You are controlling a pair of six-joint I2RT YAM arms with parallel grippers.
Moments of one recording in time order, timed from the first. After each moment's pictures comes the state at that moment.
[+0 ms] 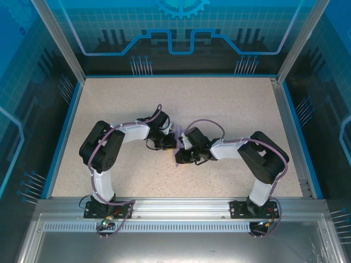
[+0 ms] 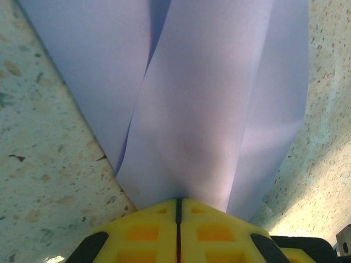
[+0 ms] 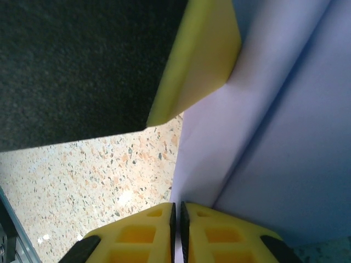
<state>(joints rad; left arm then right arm) -0.48 1.91 1.09 -0.40 0.49 -0.54 0.74 1.77 0.81 -0.02 -0.41 0.60</state>
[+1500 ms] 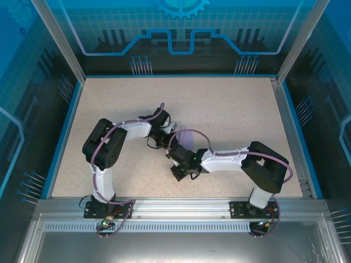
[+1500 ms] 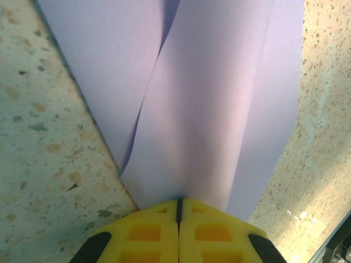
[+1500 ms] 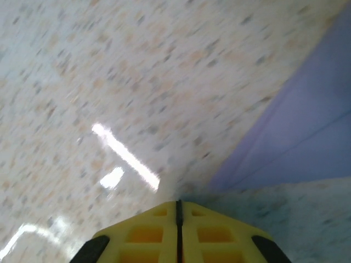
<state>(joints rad) -0.47 1.96 1.14 -0.43 0.54 -0.45 1.04 1.70 0.88 -0.31 -0.05 0.40</state>
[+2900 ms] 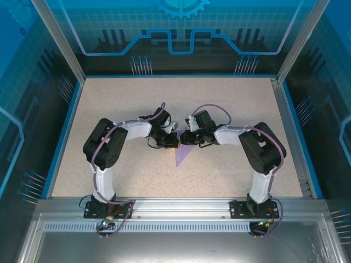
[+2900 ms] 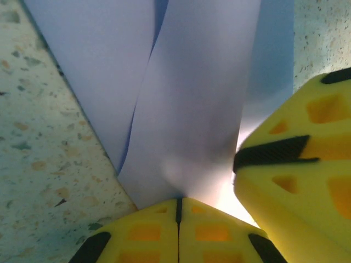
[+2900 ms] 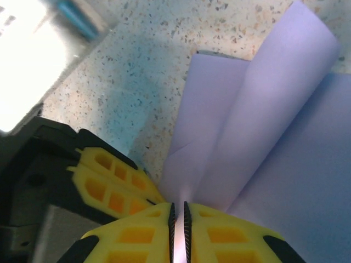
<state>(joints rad) -0.47 1.97 1.14 -0.42 0.55 -0.42 0.54 1.87 0.98 -0.03 -0.48 0.48</state>
